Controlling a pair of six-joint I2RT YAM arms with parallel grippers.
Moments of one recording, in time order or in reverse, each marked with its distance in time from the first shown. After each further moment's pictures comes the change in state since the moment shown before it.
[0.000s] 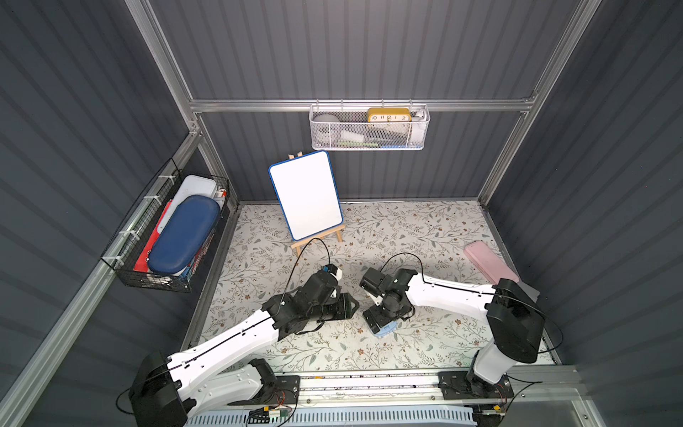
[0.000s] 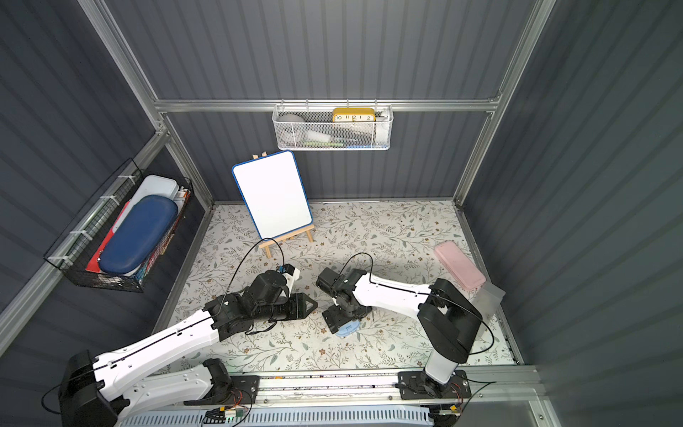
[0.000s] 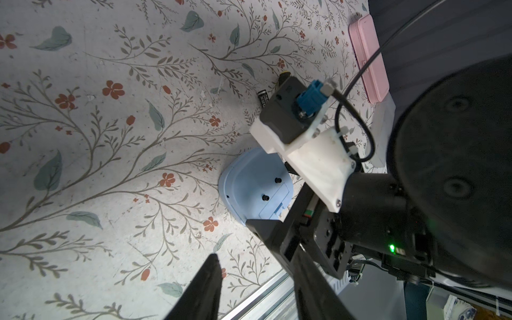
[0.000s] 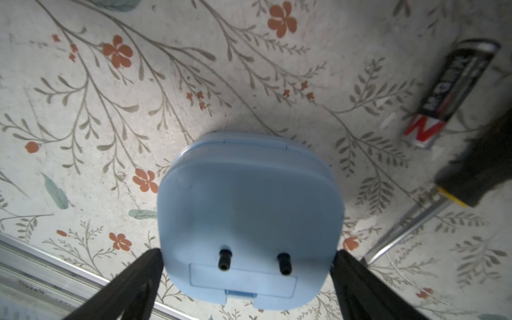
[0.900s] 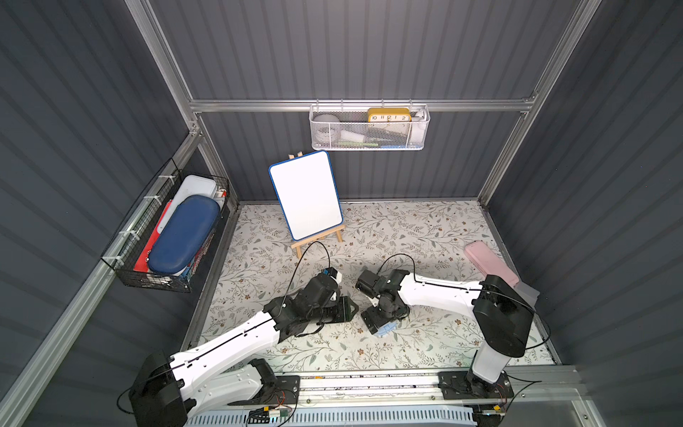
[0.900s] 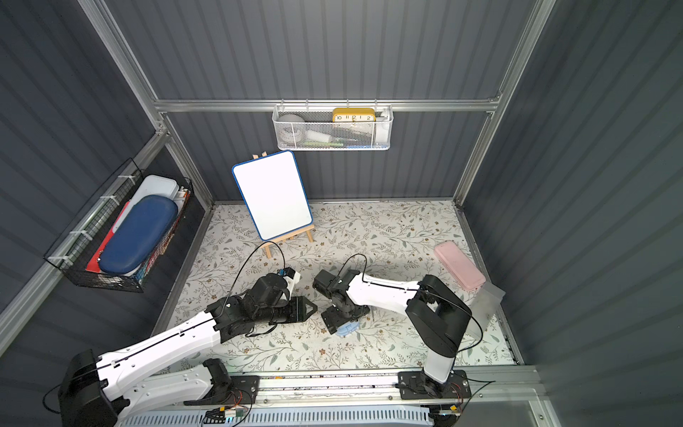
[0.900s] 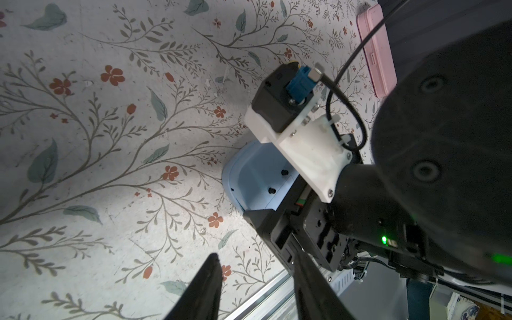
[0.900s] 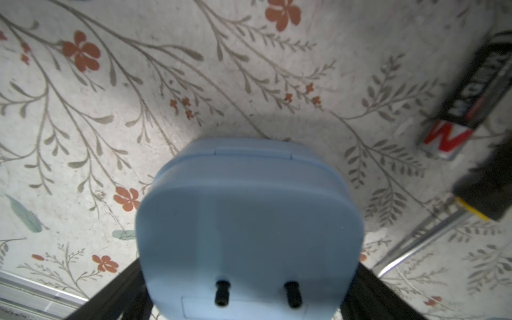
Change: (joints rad) left arm 0.000 -0.005 -0.041 0.022 0.005 -0.007; right arm 0.005 0.061 0.023 0.008 0.019 0.019
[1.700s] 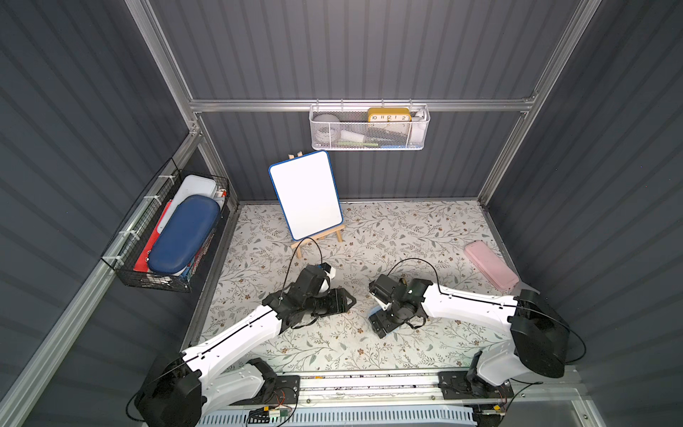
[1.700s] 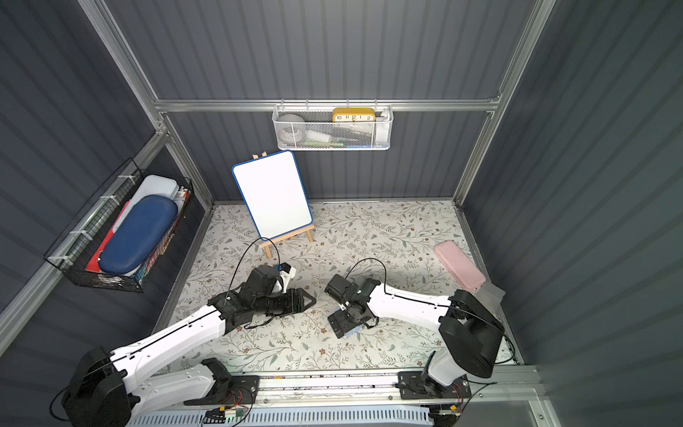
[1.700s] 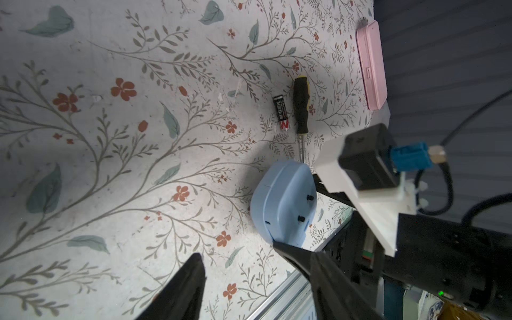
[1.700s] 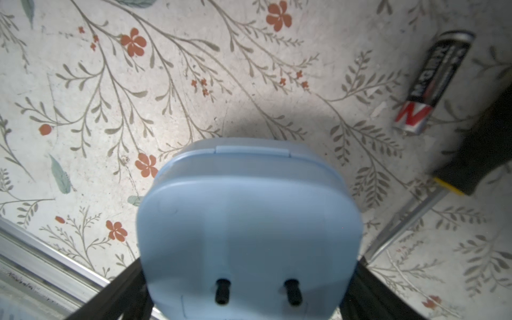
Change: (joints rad) left arm 0.225 0.075 -0.071 0.132 0.247 0.084; right arm 0.006 -0.236 -0.195 0.134 0.000 -0.033
